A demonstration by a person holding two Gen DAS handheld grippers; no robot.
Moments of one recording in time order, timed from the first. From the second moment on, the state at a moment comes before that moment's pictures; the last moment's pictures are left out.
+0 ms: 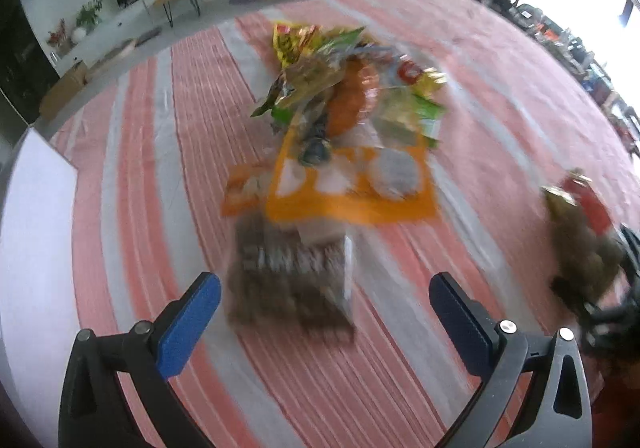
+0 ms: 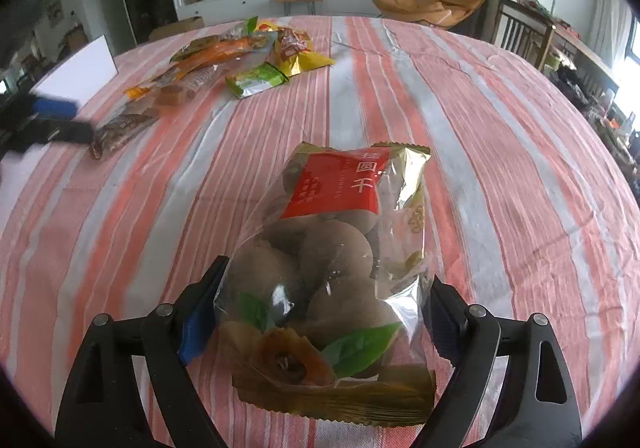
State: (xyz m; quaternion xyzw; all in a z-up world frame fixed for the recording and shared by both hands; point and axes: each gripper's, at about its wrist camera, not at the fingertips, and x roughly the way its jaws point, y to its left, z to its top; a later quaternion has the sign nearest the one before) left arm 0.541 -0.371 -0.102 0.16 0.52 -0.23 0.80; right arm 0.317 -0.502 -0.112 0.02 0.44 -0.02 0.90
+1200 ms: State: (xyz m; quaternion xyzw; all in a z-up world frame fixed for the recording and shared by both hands) left arm 0.403 -0.283 -0.129 0.11 0.52 -0.18 0.83; right arm 0.323 -0.514 -0.105 0.05 0.49 0.06 0.87
